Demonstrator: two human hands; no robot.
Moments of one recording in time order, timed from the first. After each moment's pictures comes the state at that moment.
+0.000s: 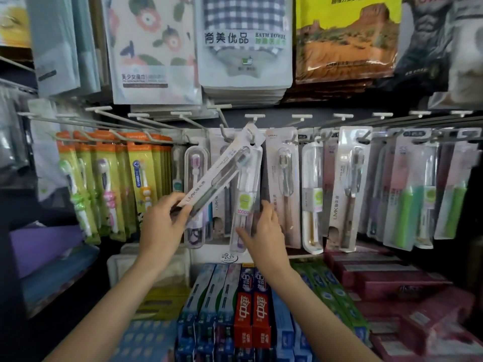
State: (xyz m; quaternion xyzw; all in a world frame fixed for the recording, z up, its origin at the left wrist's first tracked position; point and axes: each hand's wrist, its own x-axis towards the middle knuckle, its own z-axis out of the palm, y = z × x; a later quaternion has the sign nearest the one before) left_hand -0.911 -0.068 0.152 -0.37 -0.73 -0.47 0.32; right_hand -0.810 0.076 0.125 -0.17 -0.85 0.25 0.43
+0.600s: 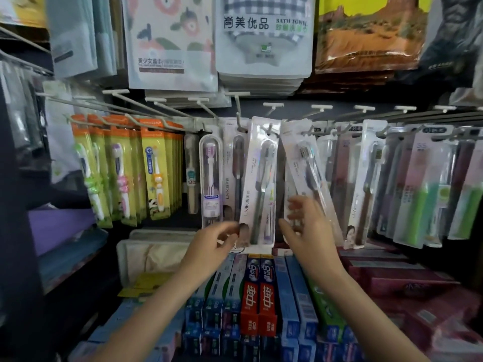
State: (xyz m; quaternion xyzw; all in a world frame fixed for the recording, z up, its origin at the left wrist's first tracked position) left_hand -0.889 -0.044 0.104 -0.46 -0.75 -0.47 0.10; right_hand -0.758 0.092 0.130 -0.11 -0.83 0.25 0.49
